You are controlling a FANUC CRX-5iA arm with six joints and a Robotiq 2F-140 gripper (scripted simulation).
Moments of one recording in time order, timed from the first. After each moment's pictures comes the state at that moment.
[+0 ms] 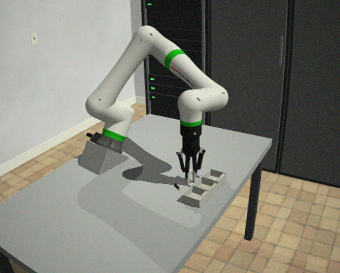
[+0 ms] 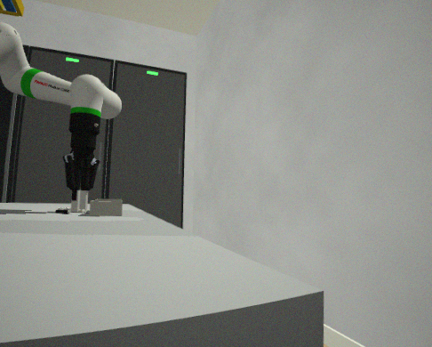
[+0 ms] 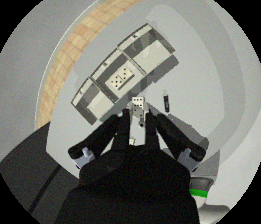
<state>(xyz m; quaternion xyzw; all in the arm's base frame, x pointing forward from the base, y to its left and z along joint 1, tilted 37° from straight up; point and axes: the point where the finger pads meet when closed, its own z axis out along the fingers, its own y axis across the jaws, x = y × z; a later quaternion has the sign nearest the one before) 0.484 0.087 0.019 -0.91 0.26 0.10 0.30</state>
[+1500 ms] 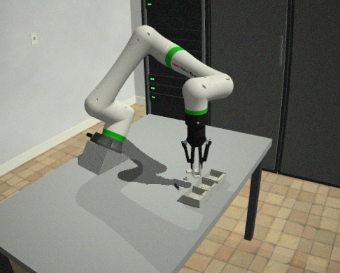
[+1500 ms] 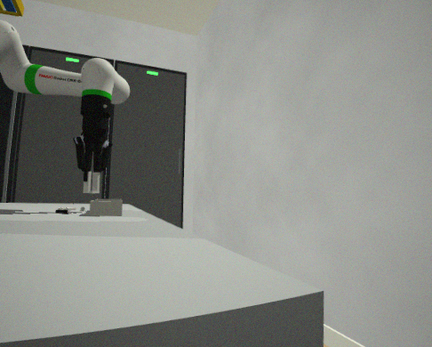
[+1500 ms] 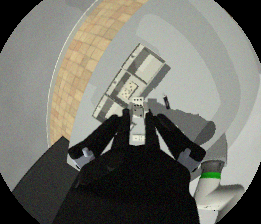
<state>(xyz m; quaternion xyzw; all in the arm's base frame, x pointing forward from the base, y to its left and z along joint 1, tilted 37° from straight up) 0.520 0.049 0.063 -0.88 0.36 0.13 0.29</state>
